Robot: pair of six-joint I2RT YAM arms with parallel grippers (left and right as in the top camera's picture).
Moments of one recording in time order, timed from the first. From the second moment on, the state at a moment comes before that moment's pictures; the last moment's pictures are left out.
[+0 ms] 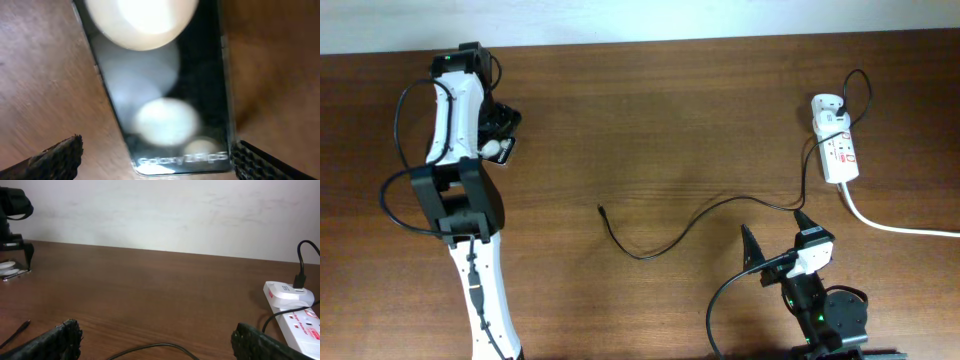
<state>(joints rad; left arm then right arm) 0.11 2.64 2.50 -1.46 -0.15 -0.86 0.11 0.01 0.01 -0.06 -0.13 0.02</state>
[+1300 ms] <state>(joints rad) 0.19 2.71 2.55 -1.36 -0.05 -0.98 0.11 0.01 0.01 -0.06 -0.13 0.02</state>
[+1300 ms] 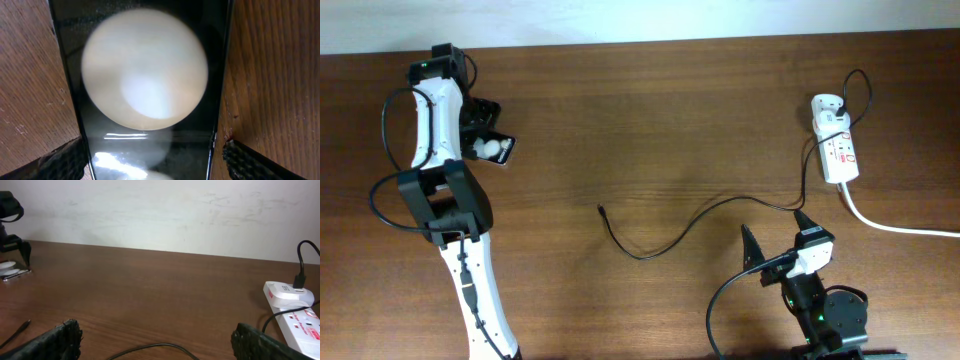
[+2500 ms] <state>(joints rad) -0.16 2.77 2.67 -1.36 -0.05 -0.64 0.11 0.01 0.01 -0.06 -0.13 0.02</state>
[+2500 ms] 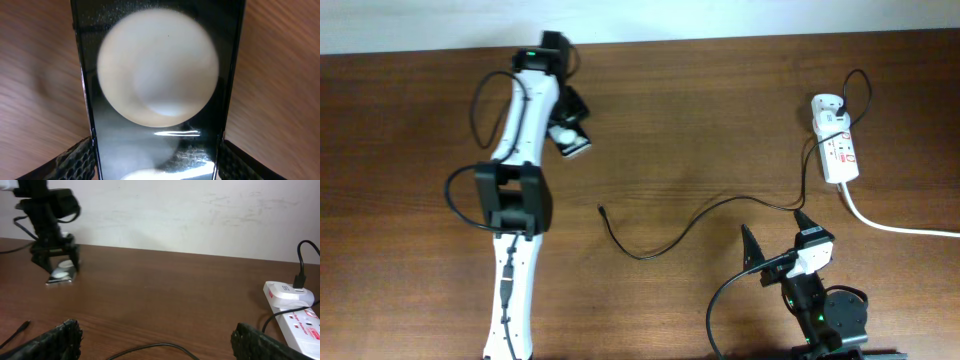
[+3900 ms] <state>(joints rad) -0.47 2.77 2.68 -1.45 -0.03 -0.42 0.11 0.01 0.01 -0.06 -0.13 0.02</state>
